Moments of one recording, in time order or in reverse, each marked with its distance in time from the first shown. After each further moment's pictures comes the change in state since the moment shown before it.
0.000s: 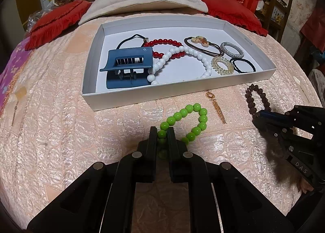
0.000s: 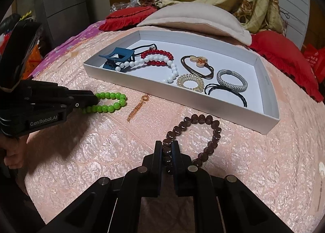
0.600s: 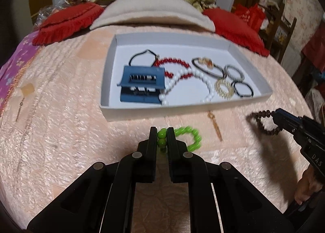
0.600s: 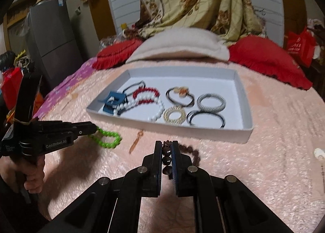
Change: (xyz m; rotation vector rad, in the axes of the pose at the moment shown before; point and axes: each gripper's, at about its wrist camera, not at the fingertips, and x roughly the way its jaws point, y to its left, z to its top) left arm -0.028 0.018 0.009 -0.107 -0.082 -0.028; right arm -0.050 -0.022 0.010 0.176 -0.203 0.013
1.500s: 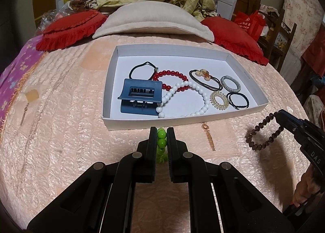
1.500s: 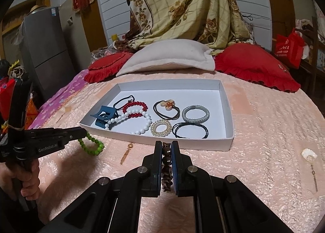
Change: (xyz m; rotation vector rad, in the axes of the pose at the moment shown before) left arm -0.010 -0.008 0.008 -0.003 -0.035 0.015; right arm -0.017 -0.014 0.008 0.036 -0.051 -0.052
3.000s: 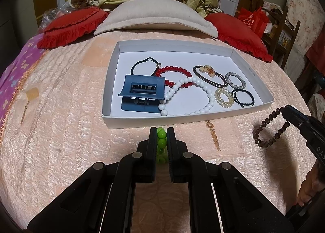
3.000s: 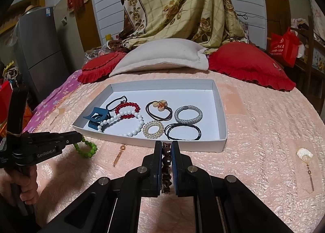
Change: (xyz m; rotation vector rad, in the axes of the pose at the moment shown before) left arm 0.010 0.000 -0.001 0.001 0.020 0.025; right arm 0.004 -0.003 0.003 0.012 0.009 -0.036
